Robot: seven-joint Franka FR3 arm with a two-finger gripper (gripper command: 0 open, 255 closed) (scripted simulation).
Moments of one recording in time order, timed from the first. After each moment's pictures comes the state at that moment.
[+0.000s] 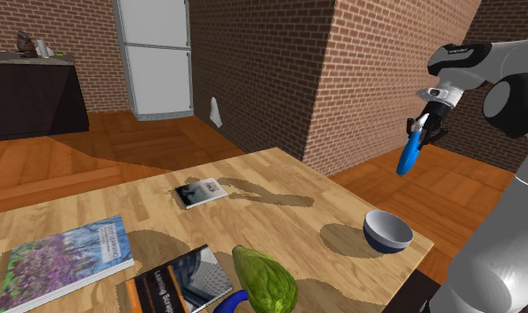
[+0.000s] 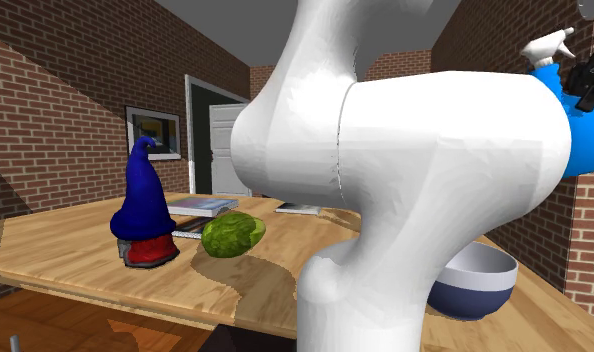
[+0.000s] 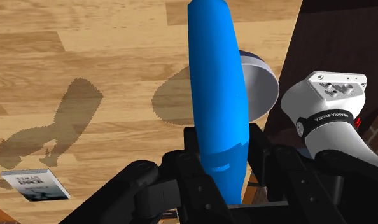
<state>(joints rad) -0.29 0.07 -0.77 -1.64 0.30 1.29 -2.56</state>
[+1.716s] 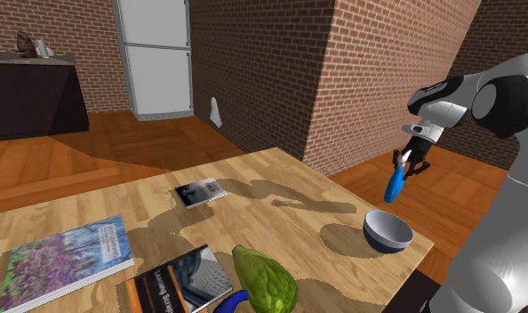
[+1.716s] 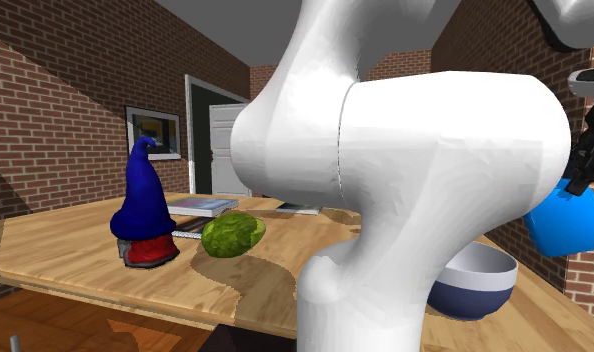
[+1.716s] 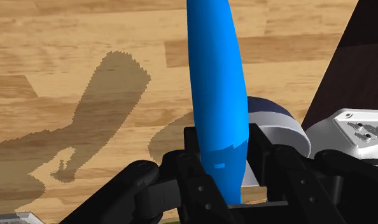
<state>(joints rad) -0.29 0.12 -0.76 -1.95 0.33 1.62 -2.66</state>
